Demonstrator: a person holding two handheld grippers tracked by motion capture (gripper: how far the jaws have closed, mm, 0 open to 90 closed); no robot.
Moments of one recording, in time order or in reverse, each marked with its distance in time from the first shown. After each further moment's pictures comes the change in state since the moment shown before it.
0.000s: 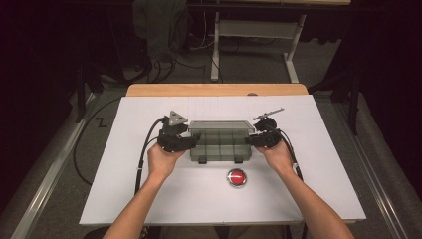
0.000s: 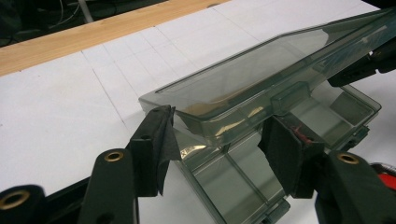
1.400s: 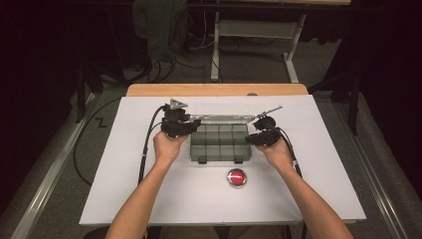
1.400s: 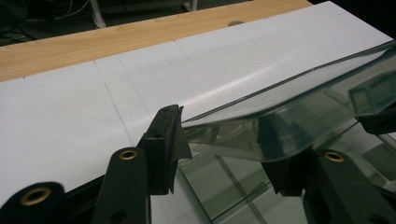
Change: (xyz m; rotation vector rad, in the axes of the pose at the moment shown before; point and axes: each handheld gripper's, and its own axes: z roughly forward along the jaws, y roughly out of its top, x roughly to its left) left arm 0.027 0.021 0.035 -0.017 0.015 -0.110; right arm -0.004 0.004 0.002 0.029 -0.001 -0.015
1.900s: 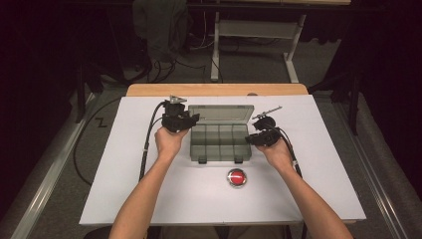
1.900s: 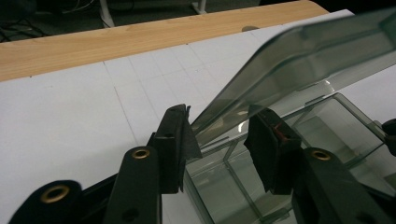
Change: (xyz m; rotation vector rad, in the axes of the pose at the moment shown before) left arm 0.012 0.005 0.016 0.002 0.024 -0.047; right arm 0.001 0.000 0.000 0.000 -0.005 -0.011
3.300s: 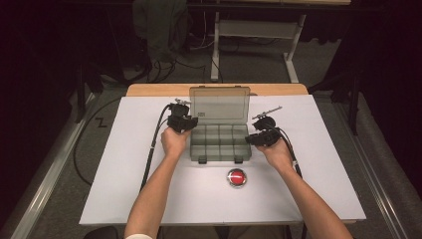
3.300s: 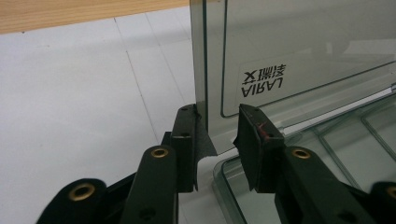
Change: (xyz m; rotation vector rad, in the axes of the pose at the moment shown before) left arm 0.011 -0.012 0.046 0.106 0.086 -0.032; right arm 0.000 0.000 0.000 -0.003 -0.001 0.004
